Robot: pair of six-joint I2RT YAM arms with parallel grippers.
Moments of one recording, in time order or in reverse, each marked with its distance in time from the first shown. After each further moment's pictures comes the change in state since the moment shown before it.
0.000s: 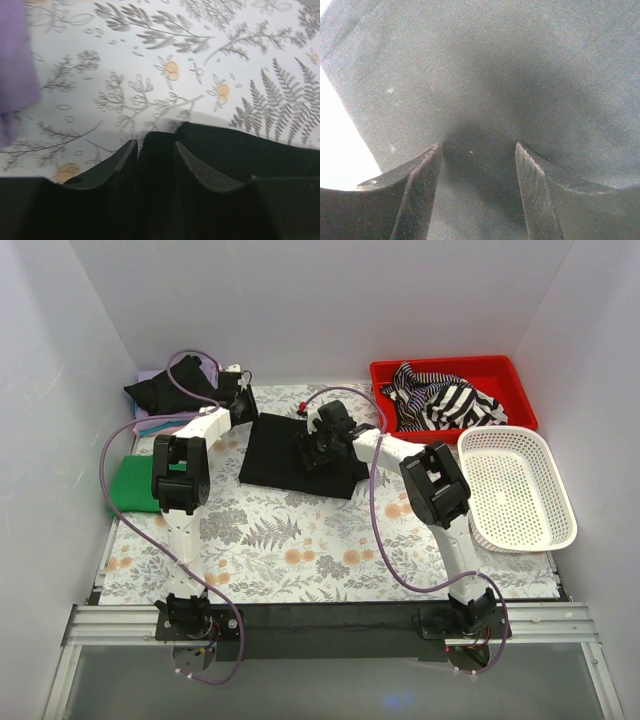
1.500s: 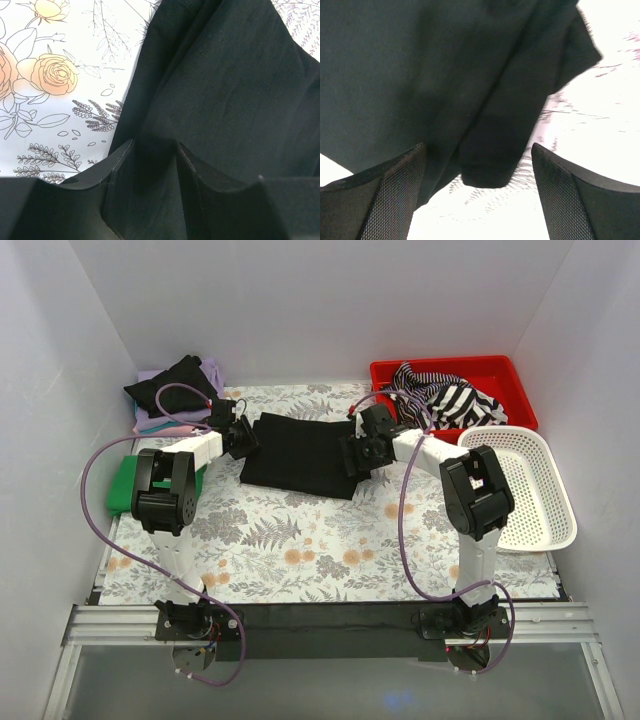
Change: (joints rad) left arm 0.006 -0.272 -0.447 0.021 0.102 -0.227; right arm -0.152 -0.280 -0.299 -0.187 0.229 0.003
